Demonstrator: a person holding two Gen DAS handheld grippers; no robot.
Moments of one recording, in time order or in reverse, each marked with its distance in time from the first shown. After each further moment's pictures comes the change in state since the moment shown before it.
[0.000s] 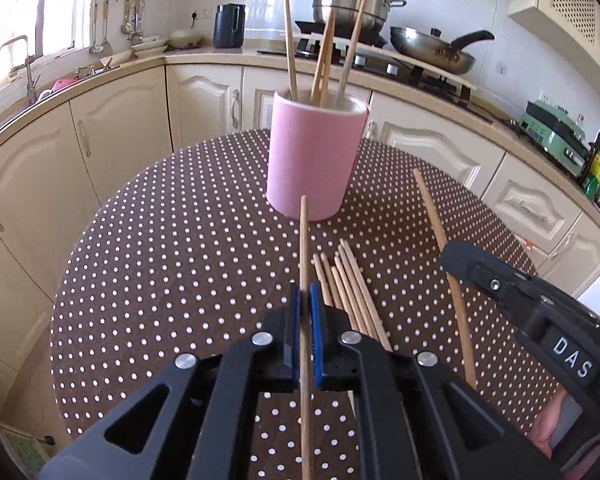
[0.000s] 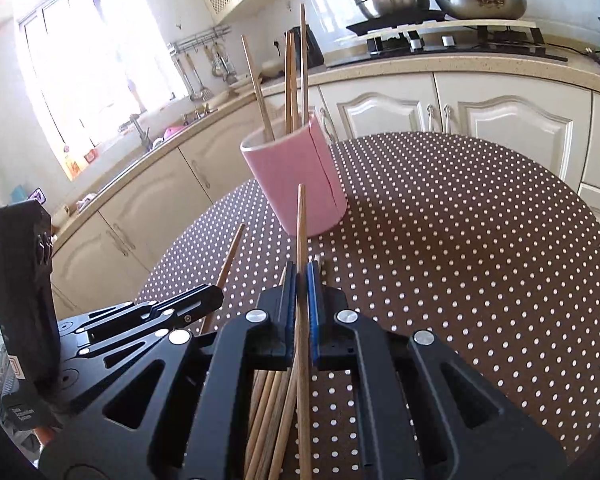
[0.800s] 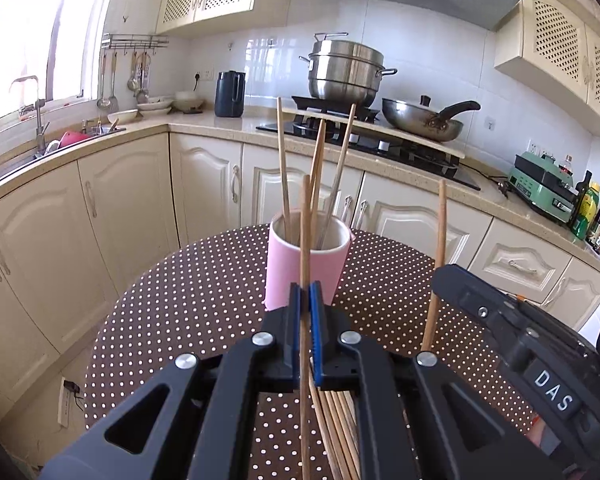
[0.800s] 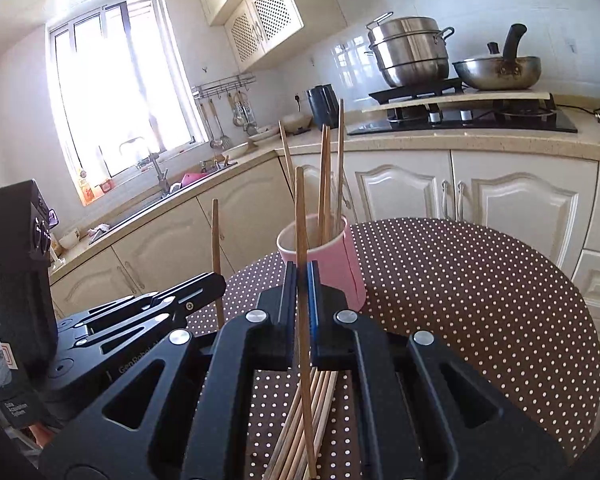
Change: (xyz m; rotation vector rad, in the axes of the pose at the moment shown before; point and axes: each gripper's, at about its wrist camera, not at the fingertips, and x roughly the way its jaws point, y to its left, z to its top) left arm -0.048 -0.006 0.059 0.017 -0.226 -0.008; right arm -0.035 0.024 0.053 -0.078 -0.191 0.033
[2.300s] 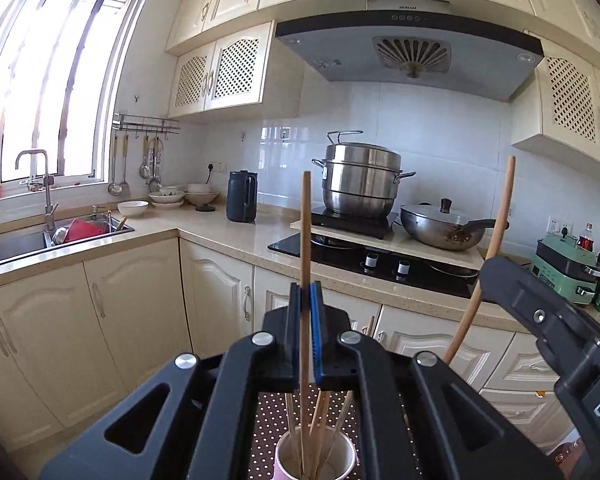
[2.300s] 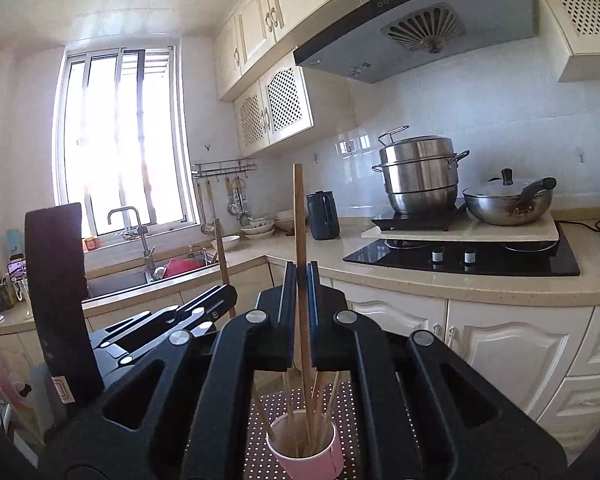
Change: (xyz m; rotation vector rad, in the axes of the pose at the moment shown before) left arm 0.027 -0.013 0.170 -0.001 -0.294 0.075; right arm 0.022 0.023 0.157 -0.133 -0.292 -0.039
